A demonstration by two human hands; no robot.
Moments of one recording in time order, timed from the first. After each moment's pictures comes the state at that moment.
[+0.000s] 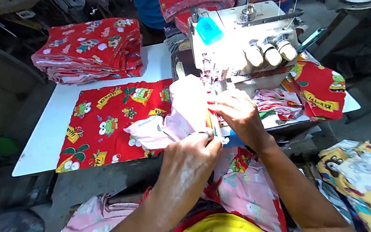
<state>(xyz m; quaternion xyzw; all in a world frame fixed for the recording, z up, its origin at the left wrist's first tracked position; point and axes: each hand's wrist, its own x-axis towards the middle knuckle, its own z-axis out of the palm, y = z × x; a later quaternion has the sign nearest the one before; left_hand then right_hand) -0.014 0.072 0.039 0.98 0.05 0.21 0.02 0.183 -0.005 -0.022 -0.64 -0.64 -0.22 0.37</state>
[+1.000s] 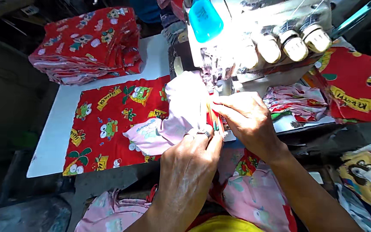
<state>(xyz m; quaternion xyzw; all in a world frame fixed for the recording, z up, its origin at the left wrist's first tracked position) 0.008 0.074 0.036 0.97 0.12 0.20 -0.04 0.185 -0.003 -0.030 -0.65 -0.61 -0.24 0.38</state>
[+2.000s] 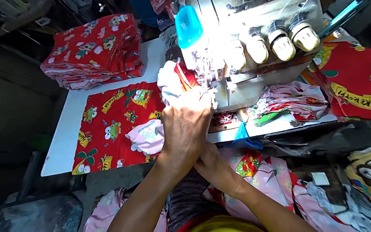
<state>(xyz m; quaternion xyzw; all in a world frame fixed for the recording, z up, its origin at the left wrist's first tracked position) 0.067 0.103 0.046 0.97 0.15 0.18 -0.10 0.079 0.010 -0.062 -0.61 -0.50 0.13 0.60</state>
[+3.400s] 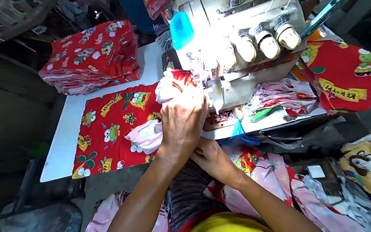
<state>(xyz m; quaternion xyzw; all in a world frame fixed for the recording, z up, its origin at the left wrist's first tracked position) 0.067 0.109 0.036 0.96 0.15 0.22 -0.07 0.088 0.005 -0.063 -0.60 -0.48 0.24 0.60</state>
